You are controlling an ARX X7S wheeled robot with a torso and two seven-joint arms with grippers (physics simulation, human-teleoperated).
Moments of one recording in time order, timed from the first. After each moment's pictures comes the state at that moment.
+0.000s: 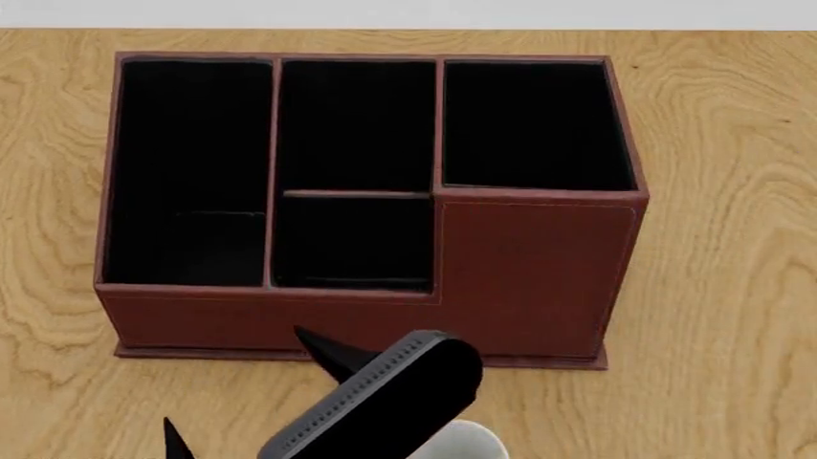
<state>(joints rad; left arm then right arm) -0.32 -0.30 -0.19 0.97 0.03 -0.72 -0.22 0.44 0.30 -0.42 -0.89 0.57 1.03 0.11</state>
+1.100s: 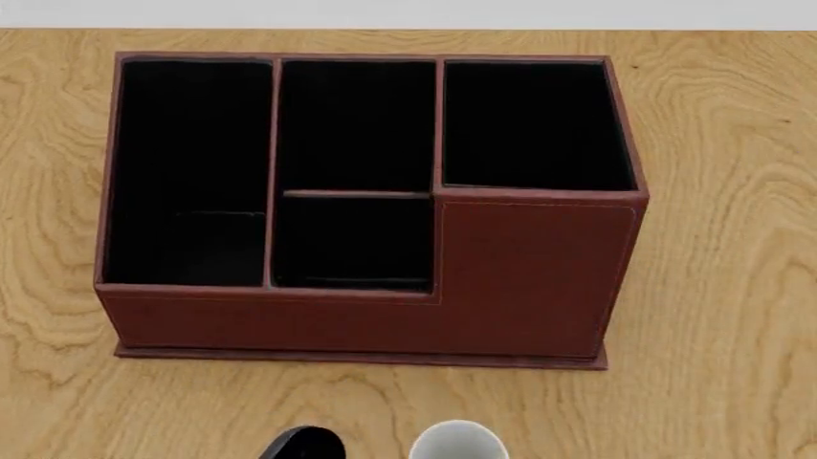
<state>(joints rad) -0.28 -0.30 -0.23 0.96 0.00 -0.68 -0.23 0.49 0.22 -0.42 -0.98 0.92 1.43 0.23</state>
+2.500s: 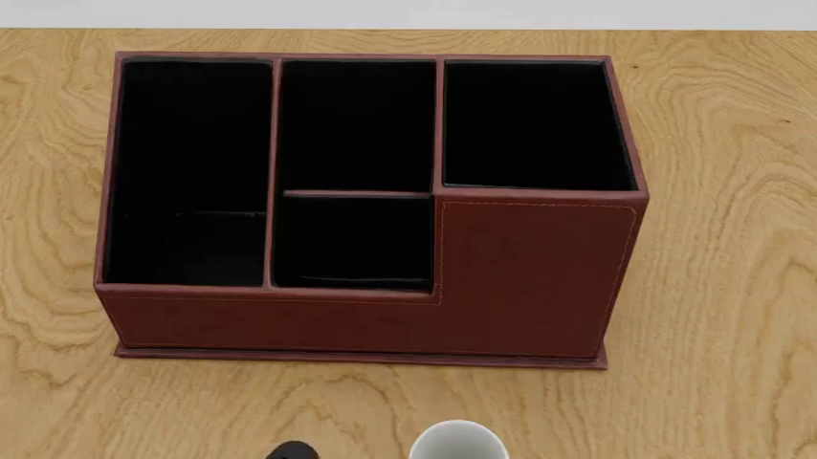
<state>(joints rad) -0.23 -0.31 -0.25 0.90 -0.02 -0.59 -0.26 0.72 0.32 -0.63 -0.60 1.84 1.38 1.00</state>
